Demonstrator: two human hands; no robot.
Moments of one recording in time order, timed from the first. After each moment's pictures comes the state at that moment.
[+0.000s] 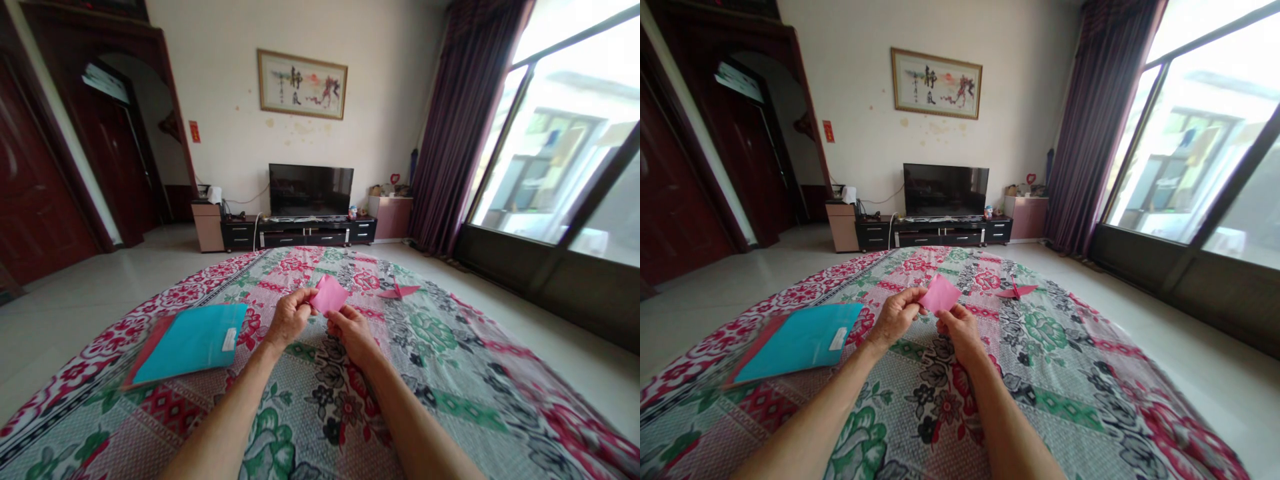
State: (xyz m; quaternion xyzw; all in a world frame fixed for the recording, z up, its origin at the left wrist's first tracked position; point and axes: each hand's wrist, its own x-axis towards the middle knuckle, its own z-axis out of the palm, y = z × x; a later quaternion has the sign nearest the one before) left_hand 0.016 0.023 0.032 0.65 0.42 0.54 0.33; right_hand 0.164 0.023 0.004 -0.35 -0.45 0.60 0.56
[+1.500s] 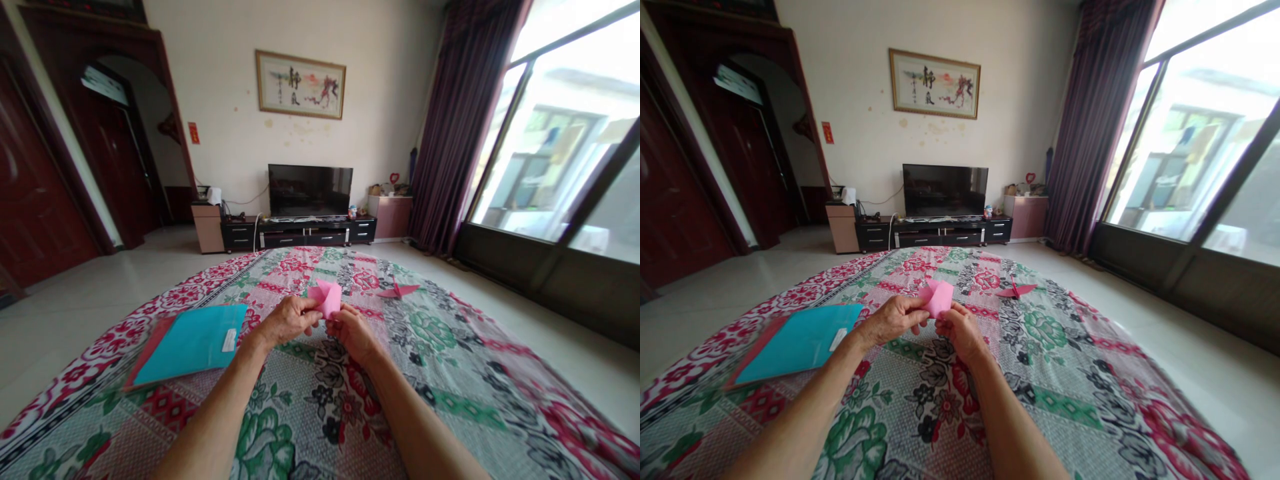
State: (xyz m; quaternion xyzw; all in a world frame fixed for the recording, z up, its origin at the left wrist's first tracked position) left_hand 0.003 0.010 0.059 0.79 0.40 0.31 0.33; right_hand 0.172 0.024 0.005 -0.27 -0.43 0.67 0.54
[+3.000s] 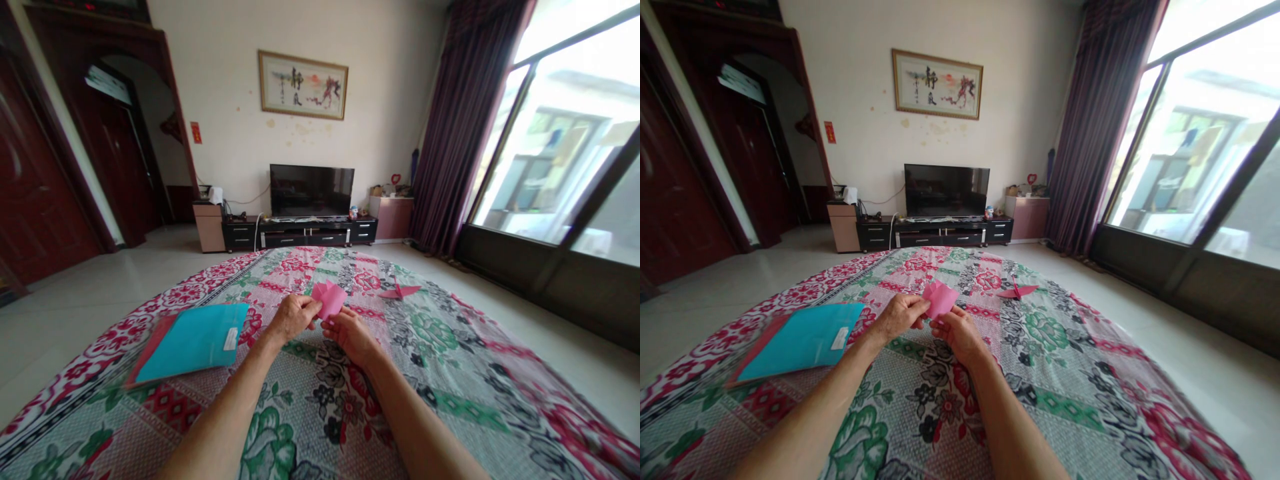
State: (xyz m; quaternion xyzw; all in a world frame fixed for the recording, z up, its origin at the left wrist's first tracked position) left_hand 0.015 0.015 0.049 0.69 0.49 0.41 0.34; right_hand 0.166 0.019 0.009 -0.28 -0.39 0.70 0.52
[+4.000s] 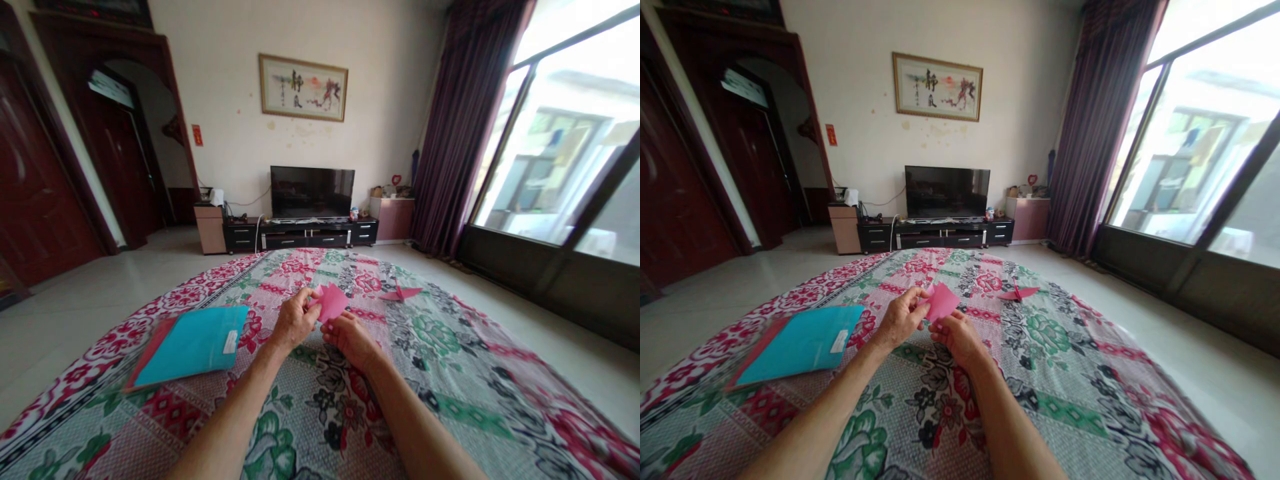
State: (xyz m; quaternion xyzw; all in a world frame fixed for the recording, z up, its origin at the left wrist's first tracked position) left_hand 0.023 0.014 0.042 0.68 0.47 0.49 0.26; right_hand 0.165 0.018 0.009 -0.28 -0.40 0.71 0.51
